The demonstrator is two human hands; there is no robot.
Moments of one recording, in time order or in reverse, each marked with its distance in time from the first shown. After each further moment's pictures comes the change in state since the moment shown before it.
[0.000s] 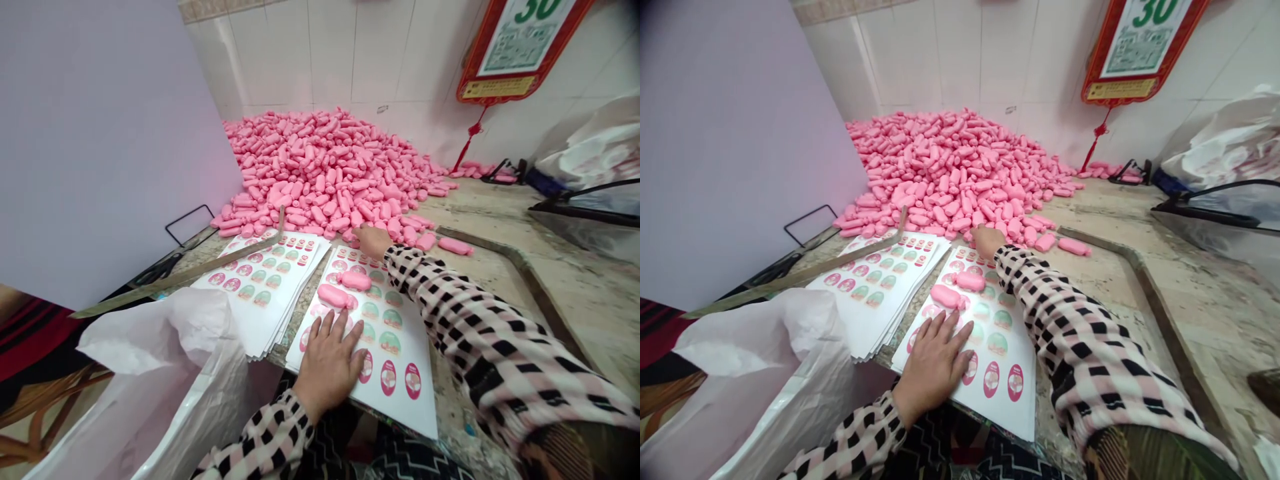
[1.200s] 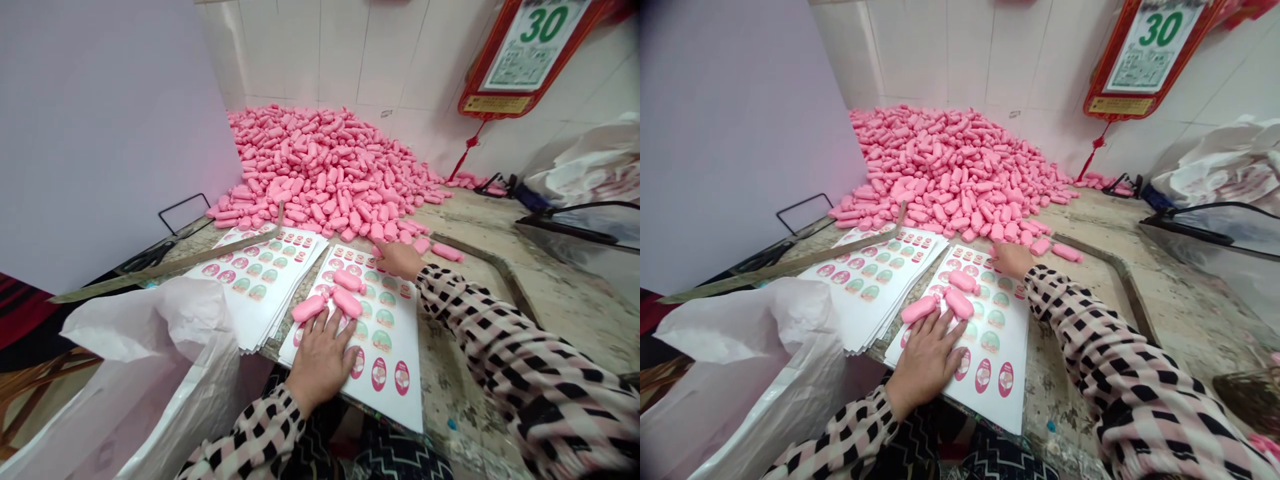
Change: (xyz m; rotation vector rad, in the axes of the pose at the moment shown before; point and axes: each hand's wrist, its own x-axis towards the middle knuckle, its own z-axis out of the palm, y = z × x) left_hand 0.000 0.000 0.000 -0.022 0.039 0.000; right_hand -0.057 0.036 0.003 -0.079 -0.093 0.098
